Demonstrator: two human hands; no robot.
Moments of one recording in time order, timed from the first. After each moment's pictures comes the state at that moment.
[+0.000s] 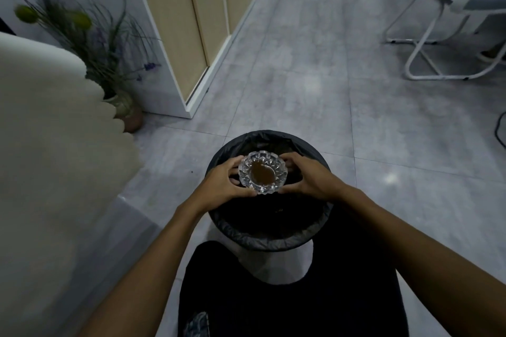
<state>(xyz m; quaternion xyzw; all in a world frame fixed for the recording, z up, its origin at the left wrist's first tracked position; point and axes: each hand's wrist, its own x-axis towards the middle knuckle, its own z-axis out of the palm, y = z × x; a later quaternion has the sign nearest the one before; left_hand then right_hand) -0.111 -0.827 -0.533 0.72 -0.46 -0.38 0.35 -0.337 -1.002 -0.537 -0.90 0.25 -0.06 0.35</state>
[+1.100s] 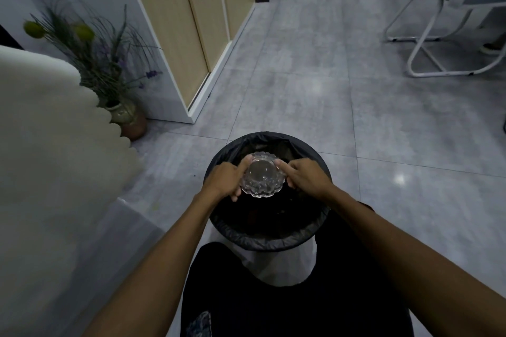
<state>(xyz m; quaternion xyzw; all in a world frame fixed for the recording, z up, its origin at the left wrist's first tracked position) -0.126 -0.856 -0.526 0.82 -0.42 -0.32 0.23 -0.327 -0.988 -0.539 -0.81 0.40 -0.12 0.41</state>
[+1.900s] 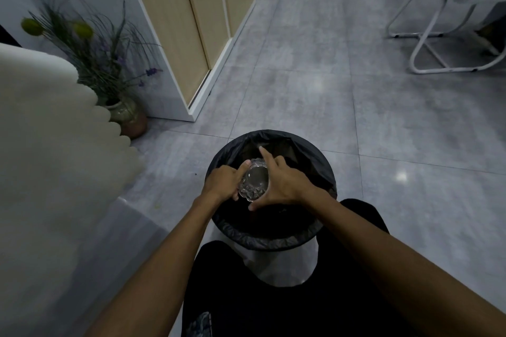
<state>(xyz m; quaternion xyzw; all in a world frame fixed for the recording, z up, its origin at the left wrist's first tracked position) -0.120 -0.854 -0.547 0.85 -0.41 -0.27 0.20 -0.289 -0.949 -0.522 -0.90 0.33 0.06 0.27</state>
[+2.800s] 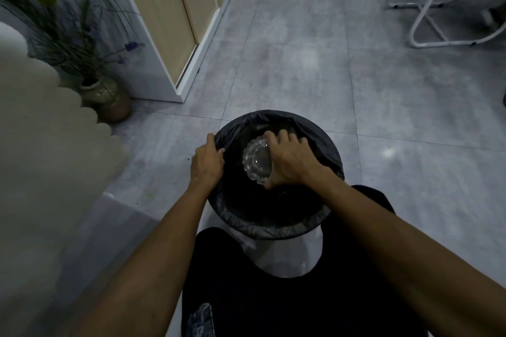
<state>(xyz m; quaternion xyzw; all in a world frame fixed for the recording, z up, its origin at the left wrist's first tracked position) -0.086 -0.864 -0.579 0.88 -0.39 -0.16 0.22 -0.282 -0.956 -0.509 -0.94 0.32 0.10 0.06</state>
